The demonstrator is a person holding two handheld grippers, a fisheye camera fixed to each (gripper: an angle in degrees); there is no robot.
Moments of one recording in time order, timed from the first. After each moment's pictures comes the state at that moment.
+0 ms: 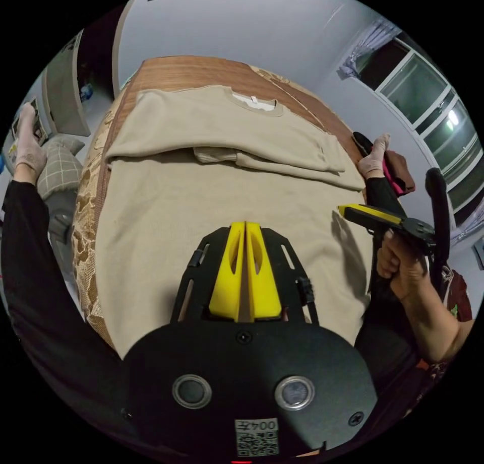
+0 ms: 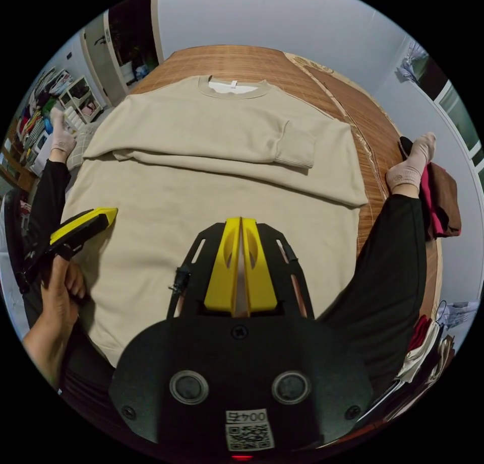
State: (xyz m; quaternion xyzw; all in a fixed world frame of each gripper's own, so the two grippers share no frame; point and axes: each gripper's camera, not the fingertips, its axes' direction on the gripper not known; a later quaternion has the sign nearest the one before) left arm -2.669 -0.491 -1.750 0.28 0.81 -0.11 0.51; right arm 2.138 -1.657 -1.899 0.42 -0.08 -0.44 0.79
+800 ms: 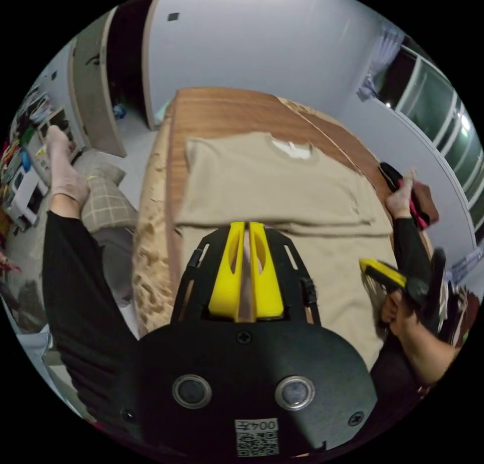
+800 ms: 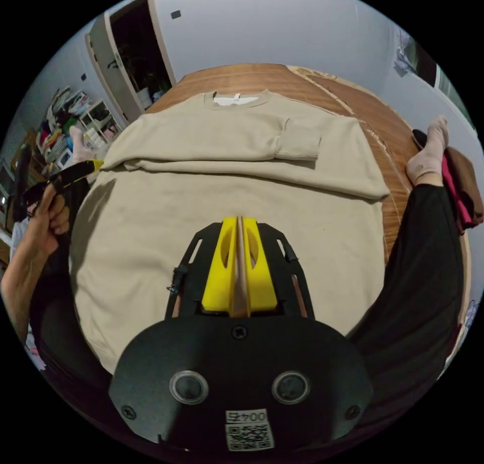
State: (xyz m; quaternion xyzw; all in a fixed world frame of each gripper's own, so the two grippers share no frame) left arm -2.894 -0.521 -1.670 0.29 0.75 -0.21 0.55; right arm 2.175 -1.711 -1.883 0.44 -0.18 -0.46 0.75
